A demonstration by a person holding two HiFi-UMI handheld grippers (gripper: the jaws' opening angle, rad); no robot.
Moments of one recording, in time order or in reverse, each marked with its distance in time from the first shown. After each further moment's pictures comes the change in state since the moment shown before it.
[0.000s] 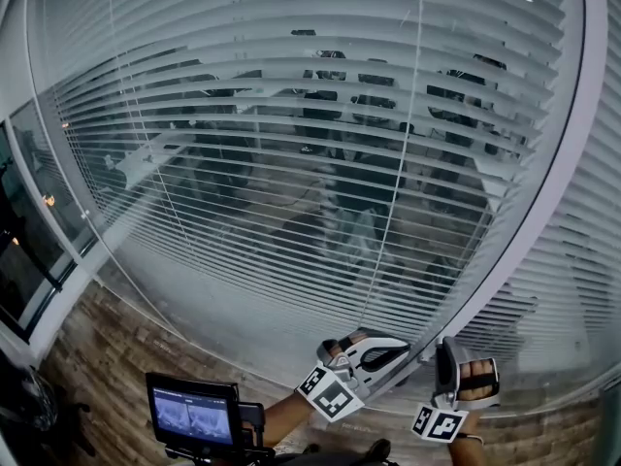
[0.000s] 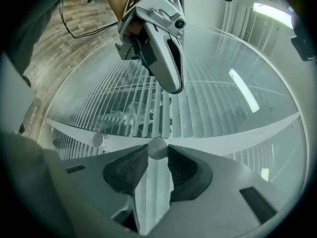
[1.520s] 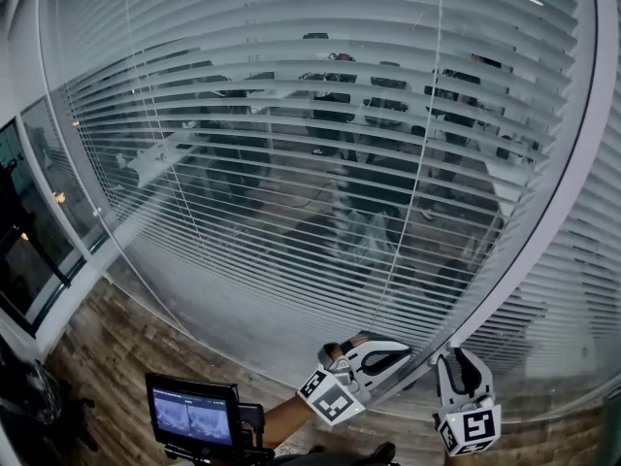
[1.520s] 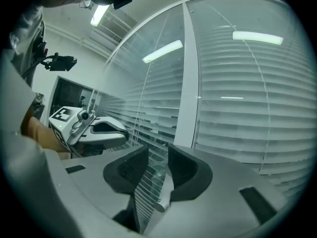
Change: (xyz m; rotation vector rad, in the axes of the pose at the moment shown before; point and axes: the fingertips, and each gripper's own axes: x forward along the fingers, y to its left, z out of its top) left arm -0.018 0.008 0.000 -0.008 0.018 0.024; right arm -0.028 -0.046 0.017 1.349 -0.337 0.205
